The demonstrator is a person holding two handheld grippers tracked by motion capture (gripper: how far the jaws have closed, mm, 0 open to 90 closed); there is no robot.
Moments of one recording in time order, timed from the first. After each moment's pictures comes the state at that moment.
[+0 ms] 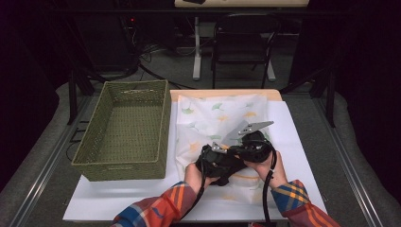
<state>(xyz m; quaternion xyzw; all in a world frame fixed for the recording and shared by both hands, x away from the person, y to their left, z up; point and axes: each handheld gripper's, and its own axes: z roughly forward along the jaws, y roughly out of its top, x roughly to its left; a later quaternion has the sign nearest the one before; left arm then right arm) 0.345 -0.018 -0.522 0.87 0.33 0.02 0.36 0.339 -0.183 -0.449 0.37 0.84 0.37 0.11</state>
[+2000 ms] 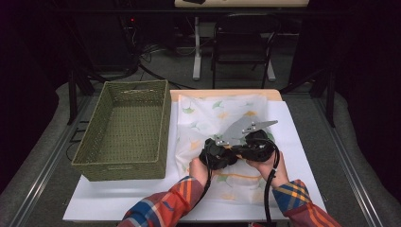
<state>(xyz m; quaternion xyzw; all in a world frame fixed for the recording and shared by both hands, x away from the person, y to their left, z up) 0.362 -0.025 -0.534 0.86 0.36 0.08 0.37 0.343 -0.193 -0.453 0.39 0.83 0.38 0.09</state>
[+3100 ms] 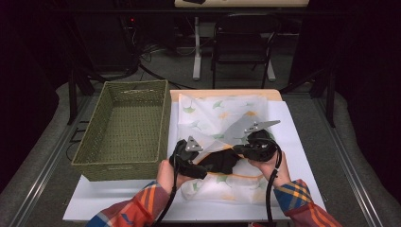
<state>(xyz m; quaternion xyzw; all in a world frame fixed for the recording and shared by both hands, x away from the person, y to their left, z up) 0.328 0.059 -0.482 0.87 0.31 0.12 0.36 0.343 -0.198 -0.451 0.39 0.83 0.38 0.10</state>
